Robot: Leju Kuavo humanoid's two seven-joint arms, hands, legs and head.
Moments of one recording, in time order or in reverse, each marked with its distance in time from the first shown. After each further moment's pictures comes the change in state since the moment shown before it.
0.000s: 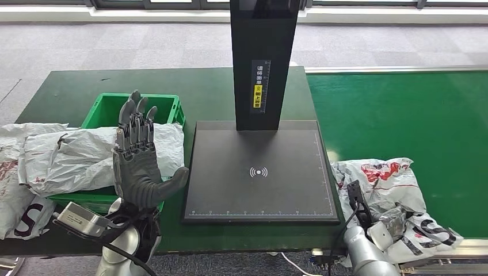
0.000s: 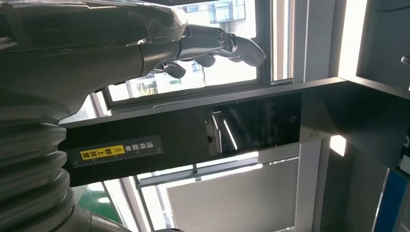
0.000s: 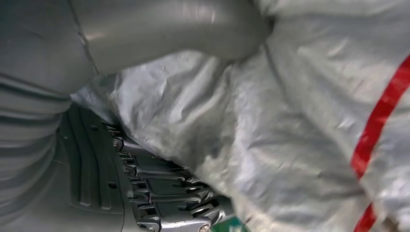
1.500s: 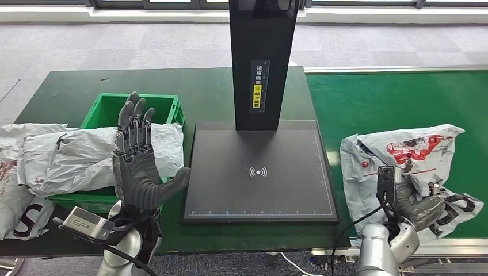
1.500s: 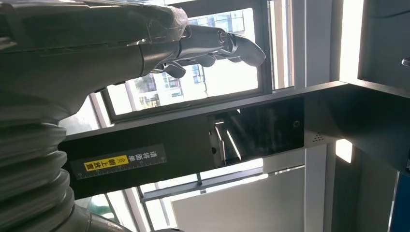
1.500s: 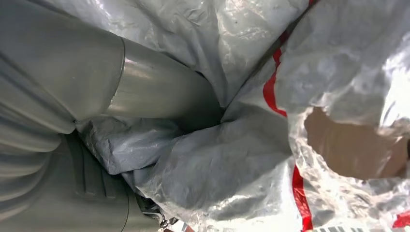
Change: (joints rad) left arm 0.004 0.023 -0.034 -0.005 -0.035 0.073 0.000; right arm 0.088 0.158 -0.159 -0.518 -0.266 -0.262 -0.621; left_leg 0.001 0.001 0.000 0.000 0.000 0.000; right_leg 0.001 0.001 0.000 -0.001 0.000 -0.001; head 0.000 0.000
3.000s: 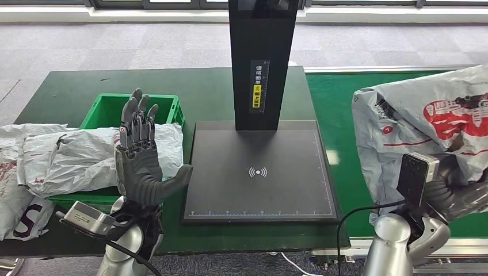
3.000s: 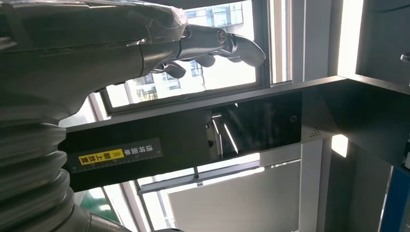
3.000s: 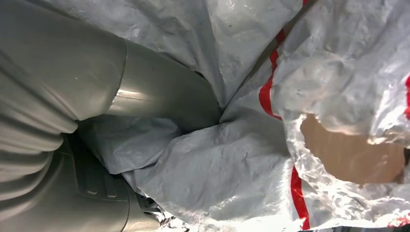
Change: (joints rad) left arm -0.027 -0.003 0.000 0.019 0.023 -0.035 0.000; right arm 0.160 0.100 0.320 -0.608 -0.231 0.001 -0.123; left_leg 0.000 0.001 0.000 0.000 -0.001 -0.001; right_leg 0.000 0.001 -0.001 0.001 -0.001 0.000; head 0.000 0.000
